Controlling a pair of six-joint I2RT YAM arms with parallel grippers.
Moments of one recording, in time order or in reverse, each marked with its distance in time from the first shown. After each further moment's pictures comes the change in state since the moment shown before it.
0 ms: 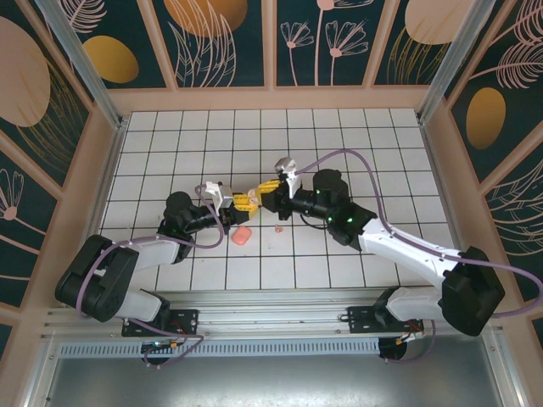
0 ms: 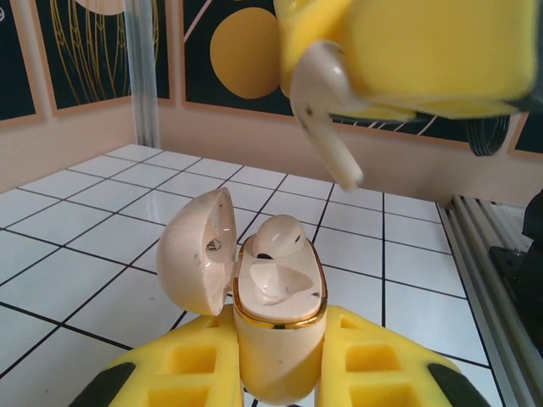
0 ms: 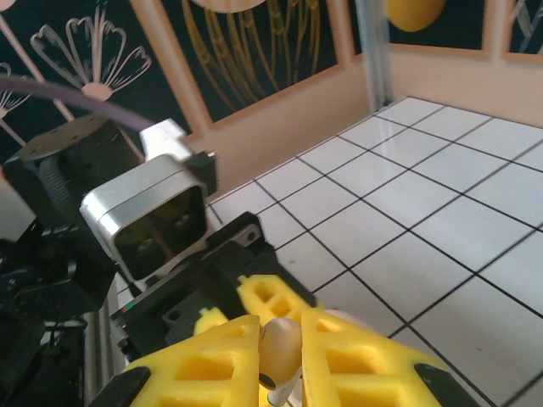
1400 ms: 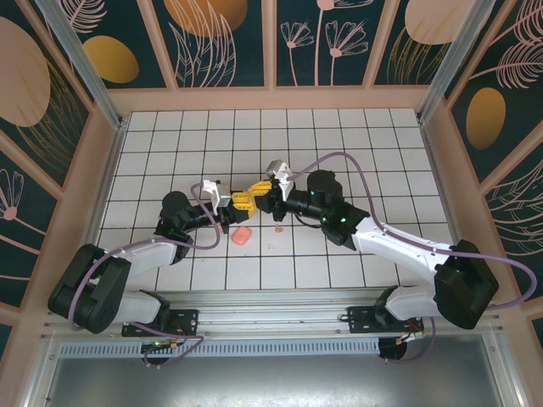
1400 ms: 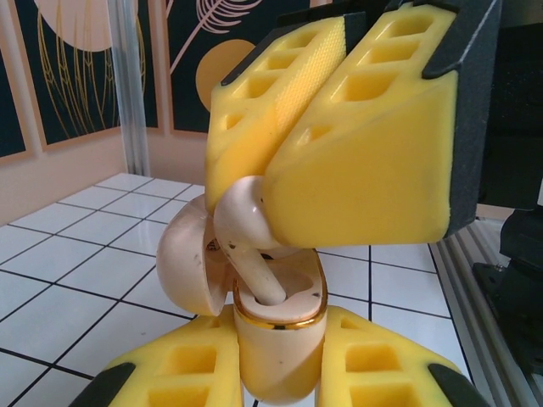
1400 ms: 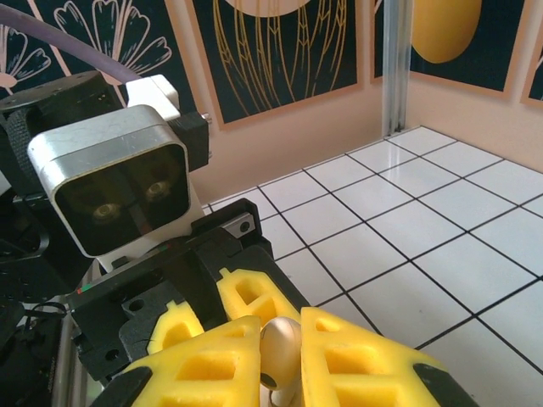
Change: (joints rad) left arm -0.010 -0.077 0.016 -0.019 0.014 -0.021; right arm 0.021 0.043 0.006 0.074 -0.008 -0.104
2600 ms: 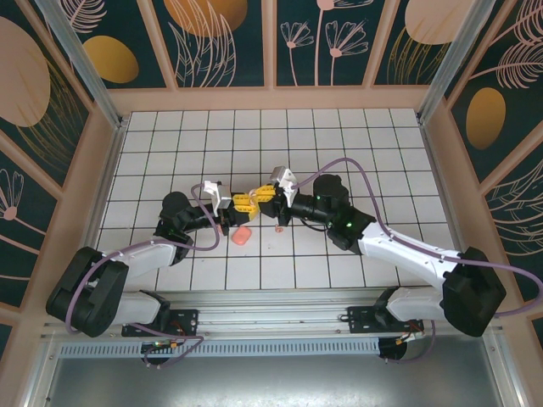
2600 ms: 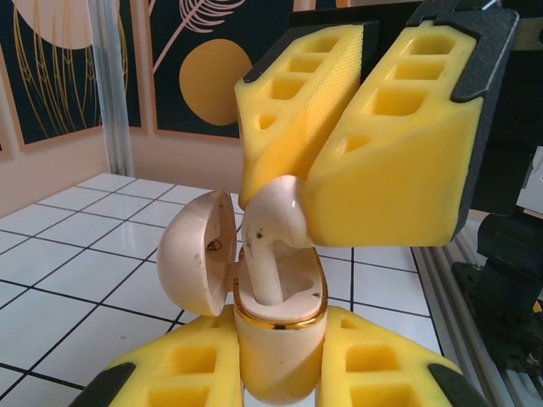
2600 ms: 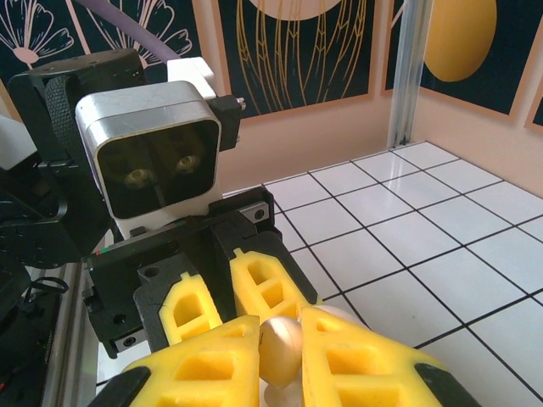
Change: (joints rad) left arm -0.008 -0.023 0.000 -0.020 0.020 -0.014; right arm -0.001 -0.066 -0.049 -0.010 -0.025 -0.090
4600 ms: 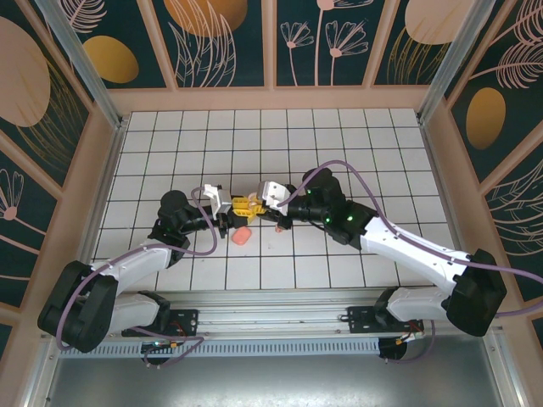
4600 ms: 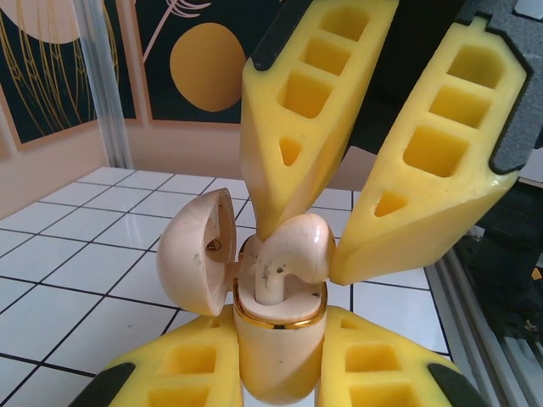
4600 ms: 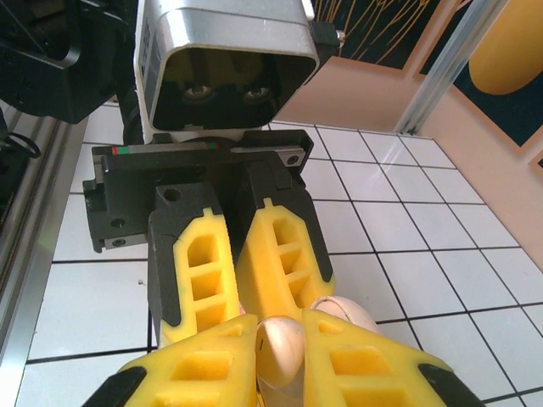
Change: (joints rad) left arm 0.000 -0.096 0.010 -0.193 0.019 0.132; right arm 0.043 -0.004 0.156 -0.374 0.017 -0.448
